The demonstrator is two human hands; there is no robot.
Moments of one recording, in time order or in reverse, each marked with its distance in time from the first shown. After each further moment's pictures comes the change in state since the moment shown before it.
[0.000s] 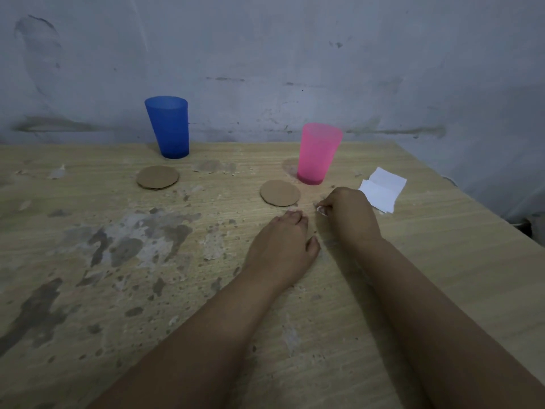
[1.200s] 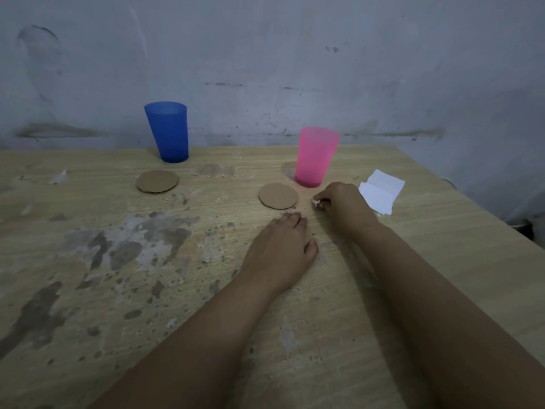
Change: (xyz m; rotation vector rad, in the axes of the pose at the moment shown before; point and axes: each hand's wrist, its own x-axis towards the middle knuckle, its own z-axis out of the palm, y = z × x) left_hand 0.002 -0.002 0.003 0.021 -0.032 0.035; right_hand 0.016 0.008 -0.005 0.077 -0.048 -0.076
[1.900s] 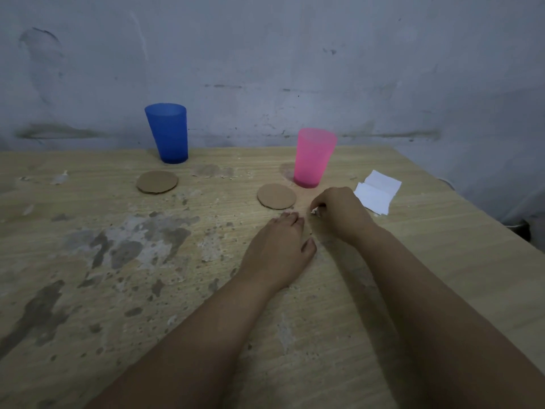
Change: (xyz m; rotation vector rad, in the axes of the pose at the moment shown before) left_hand 0.000 -0.002 0.003 -0.065 0.022 -0.027; right_hand -0.008 -0.004 0.001 -0.026 0.012 -0.031
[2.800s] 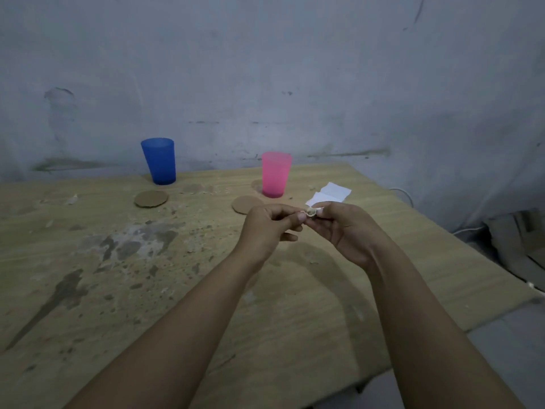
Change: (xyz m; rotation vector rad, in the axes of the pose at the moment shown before) left_hand -0.034 0.082 -0.059 -1.229 0.115 -0.137; right_hand -0.125 -0.008 -0.090 1.672 -0.046 0.239
